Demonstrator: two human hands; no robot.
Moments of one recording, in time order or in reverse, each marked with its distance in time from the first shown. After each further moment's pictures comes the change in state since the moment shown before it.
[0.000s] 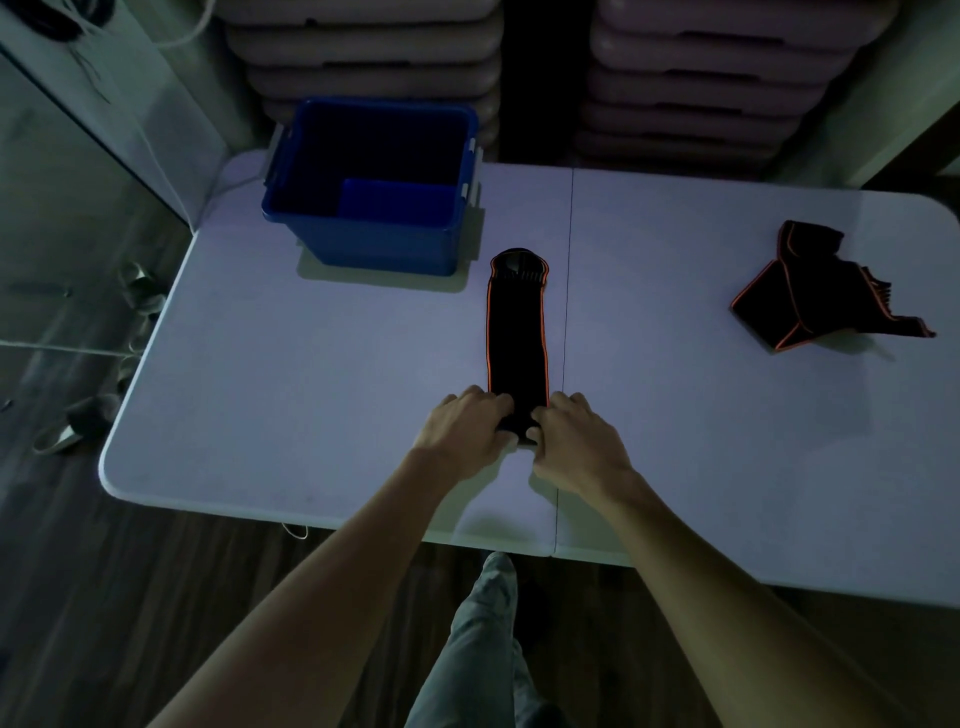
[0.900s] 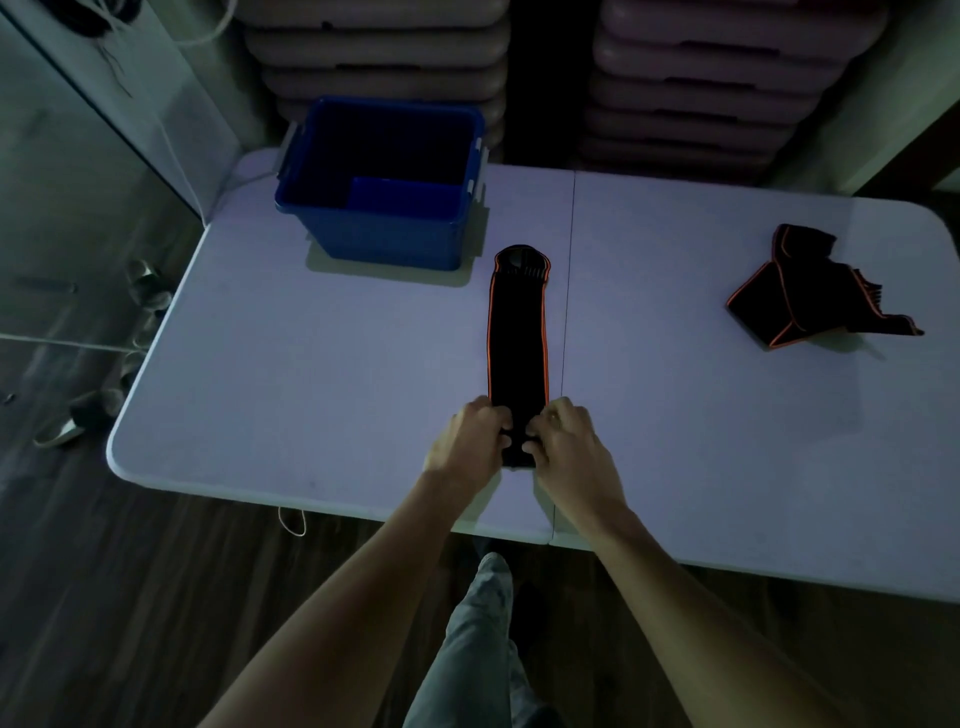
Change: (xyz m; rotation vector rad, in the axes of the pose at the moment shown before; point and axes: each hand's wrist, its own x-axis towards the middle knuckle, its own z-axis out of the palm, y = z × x) left_hand -0.023 0.014 0.027 -0.220 0.101 -0.139; right_hand -0.033 -0.004 0.034 0.118 0.280 -0.053
